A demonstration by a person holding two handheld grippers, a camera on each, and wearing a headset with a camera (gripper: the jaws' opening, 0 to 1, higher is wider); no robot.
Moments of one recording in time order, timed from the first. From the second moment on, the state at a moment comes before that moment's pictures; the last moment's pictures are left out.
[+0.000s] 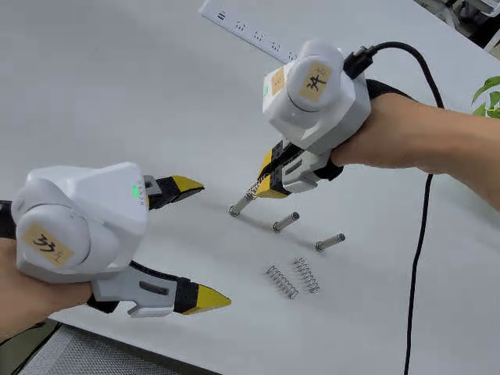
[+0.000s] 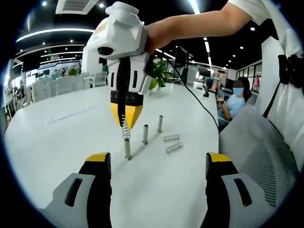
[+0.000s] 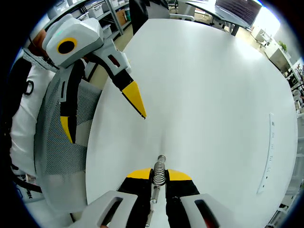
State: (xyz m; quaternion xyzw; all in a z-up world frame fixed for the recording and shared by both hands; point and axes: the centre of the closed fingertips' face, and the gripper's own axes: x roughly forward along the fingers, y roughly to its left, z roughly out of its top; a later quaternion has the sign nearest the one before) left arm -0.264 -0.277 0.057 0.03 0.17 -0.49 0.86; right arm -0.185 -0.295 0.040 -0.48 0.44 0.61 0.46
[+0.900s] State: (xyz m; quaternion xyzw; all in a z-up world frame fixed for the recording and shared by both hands) left arm -0.265 -0.279 0.056 0.02 0.18 -0.49 0.85; right arm -0.185 -0.296 0.031 -0.48 0.44 0.61 0.45
